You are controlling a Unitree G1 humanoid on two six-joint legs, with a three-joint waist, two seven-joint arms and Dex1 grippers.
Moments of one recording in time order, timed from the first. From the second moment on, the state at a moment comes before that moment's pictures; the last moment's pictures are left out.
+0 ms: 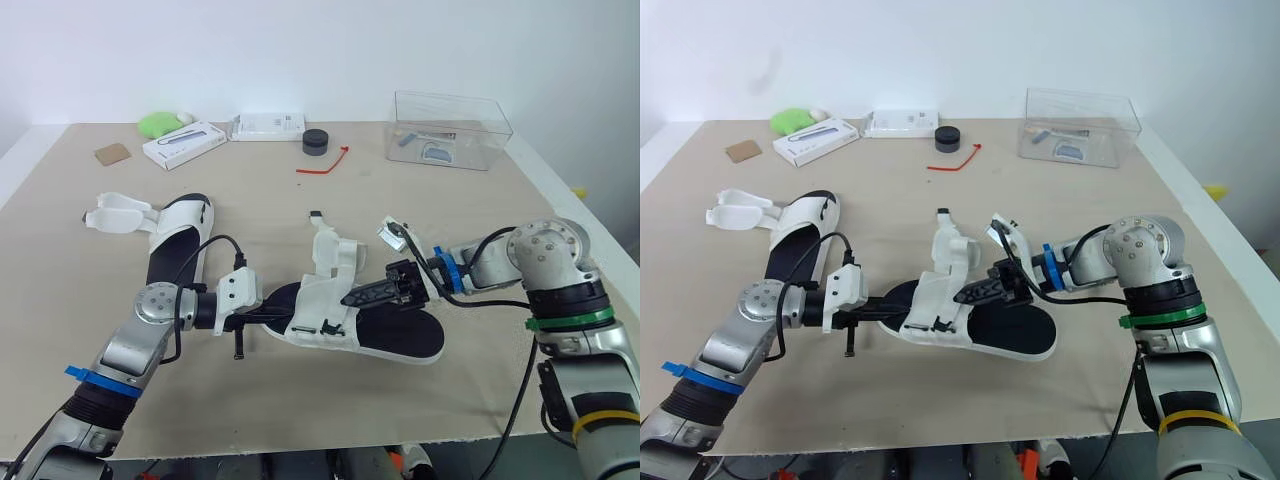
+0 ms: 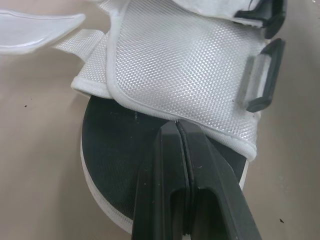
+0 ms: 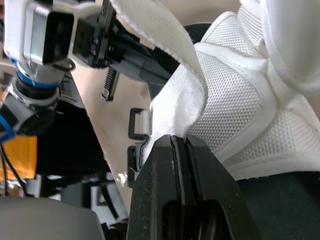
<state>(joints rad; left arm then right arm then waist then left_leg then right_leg) -0.35 0.59 -0.20 -0.03 -0.24 0.11 -1.15 -0.86 -0.68 0.15 0.06 1.19 1.61 0.54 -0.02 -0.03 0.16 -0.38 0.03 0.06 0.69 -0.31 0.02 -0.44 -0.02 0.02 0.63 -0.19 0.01</state>
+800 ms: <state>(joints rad) -0.33 0.58 -0.20 -0.05 -0.24 0.12 -1.14 -0.87 -0.74 0.21 -0.06 1.09 1.61 0.74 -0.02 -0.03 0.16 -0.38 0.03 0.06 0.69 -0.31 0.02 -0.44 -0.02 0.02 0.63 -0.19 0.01</state>
